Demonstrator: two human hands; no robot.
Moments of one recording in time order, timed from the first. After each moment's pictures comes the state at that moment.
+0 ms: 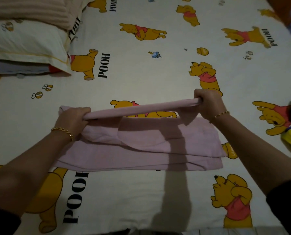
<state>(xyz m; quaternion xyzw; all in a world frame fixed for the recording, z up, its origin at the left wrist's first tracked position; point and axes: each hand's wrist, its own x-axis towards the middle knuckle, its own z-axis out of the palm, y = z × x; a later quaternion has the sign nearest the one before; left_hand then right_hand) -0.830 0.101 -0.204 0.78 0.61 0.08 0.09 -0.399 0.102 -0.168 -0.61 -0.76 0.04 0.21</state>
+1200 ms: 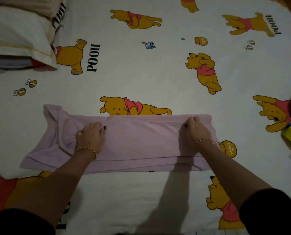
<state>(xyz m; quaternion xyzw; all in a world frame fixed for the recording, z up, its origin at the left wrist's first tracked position) -0.753 0.070 -0.292 0.68 0.73 0.01 0.11 -0.393 0.049 -0.281 -0.78 -0.60 0.18 -0.03</state>
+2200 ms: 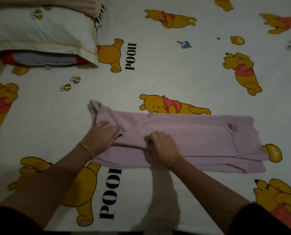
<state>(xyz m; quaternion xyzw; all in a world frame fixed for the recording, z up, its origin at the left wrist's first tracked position) -0.889 0.071 -0.271 0.89 0.44 0.04 0.04 -0.639 0.023 -0.282 -0.56 -0.81 0.18 0.00</state>
